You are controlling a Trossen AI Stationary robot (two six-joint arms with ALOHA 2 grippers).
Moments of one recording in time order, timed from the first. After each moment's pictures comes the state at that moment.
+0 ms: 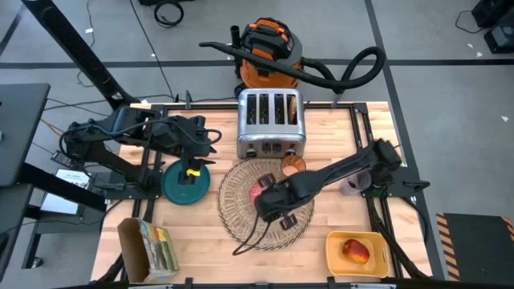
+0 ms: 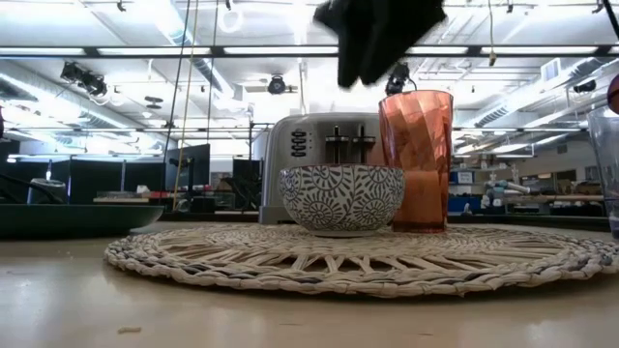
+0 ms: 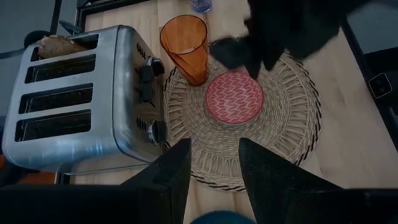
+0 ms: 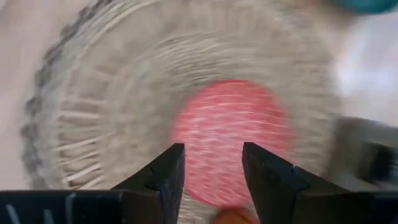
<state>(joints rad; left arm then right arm) -0.11 1.36 1.80 -1.26 -0.14 0.10 0.33 1.92 1.70 -1.00 0.22 -0.19</state>
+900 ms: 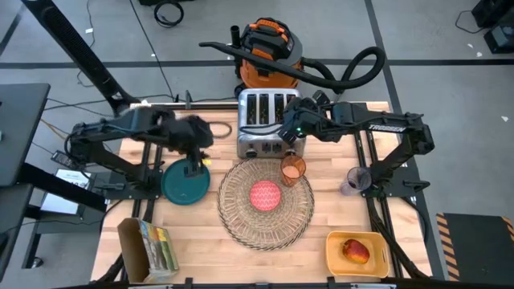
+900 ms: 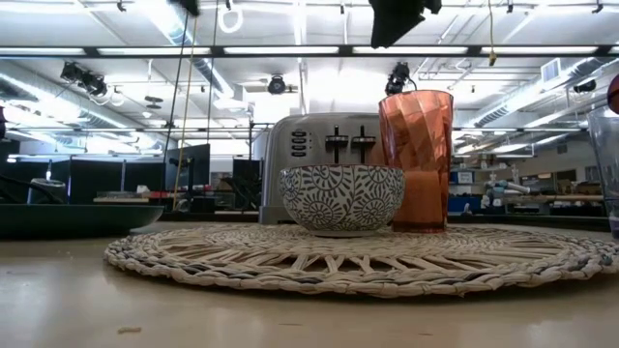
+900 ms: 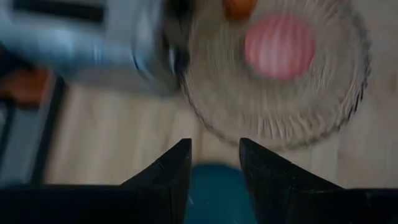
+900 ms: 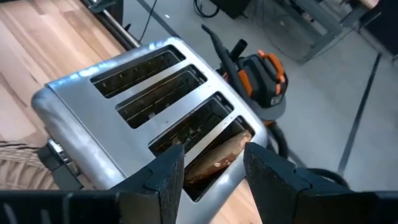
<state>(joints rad) -0.01 1.35 1.65 -1.38 -0.16 -0.15 -0.05 1.55 1.70 -1.12 0.79 0.36</state>
